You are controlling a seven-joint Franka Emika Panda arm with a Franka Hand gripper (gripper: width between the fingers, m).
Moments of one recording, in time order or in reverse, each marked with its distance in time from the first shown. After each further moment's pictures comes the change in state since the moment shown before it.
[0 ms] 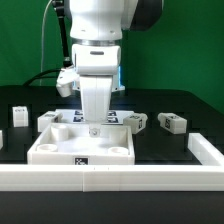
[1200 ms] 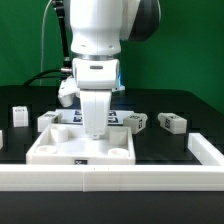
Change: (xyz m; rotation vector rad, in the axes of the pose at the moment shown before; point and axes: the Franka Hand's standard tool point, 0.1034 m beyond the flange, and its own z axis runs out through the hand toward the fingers) arm 0.001 -0.012 0.020 0.020 0.007 0.008
